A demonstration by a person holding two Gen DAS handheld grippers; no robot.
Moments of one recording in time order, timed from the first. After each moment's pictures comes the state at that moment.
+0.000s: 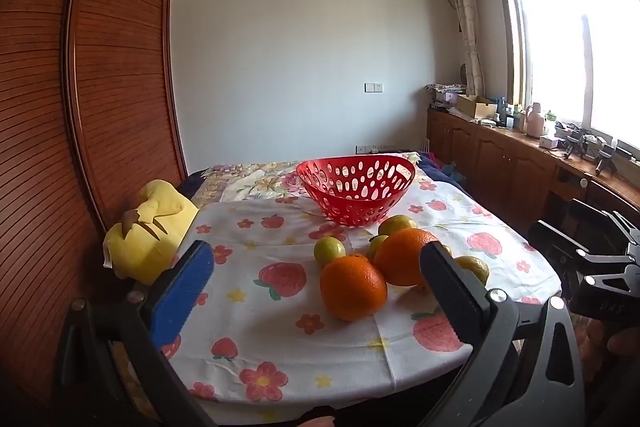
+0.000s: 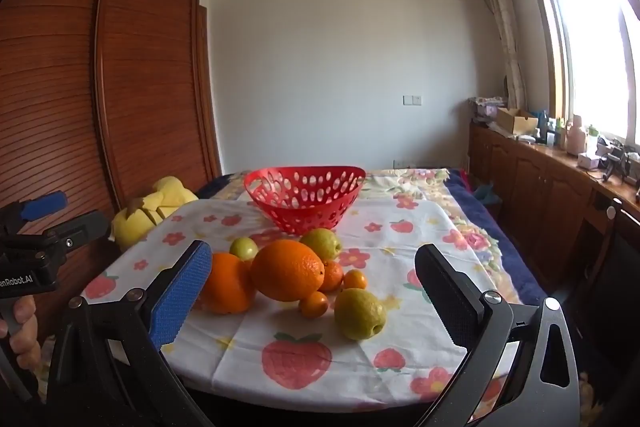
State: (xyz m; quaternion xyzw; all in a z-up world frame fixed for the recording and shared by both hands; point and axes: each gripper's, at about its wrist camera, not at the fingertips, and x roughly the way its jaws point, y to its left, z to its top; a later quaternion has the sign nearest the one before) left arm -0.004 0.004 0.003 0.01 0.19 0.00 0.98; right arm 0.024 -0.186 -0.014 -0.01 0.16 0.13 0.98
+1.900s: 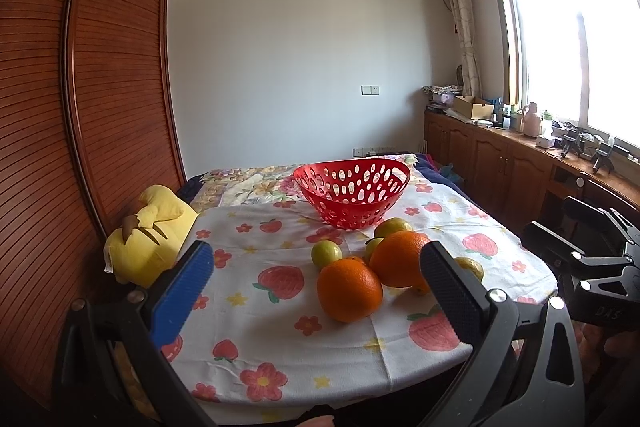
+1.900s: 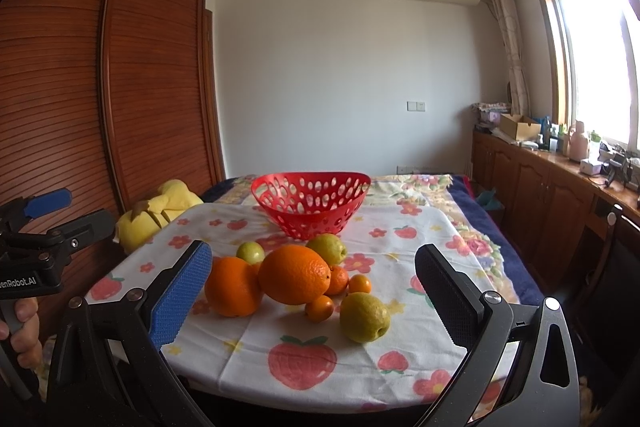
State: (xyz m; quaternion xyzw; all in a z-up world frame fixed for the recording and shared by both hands) left arm -0.011 0.001 0.012 0.01 0.18 0.00 0.98; right arm 0.020 -0.177 -0.009 -0.01 0.15 0.14 0.98
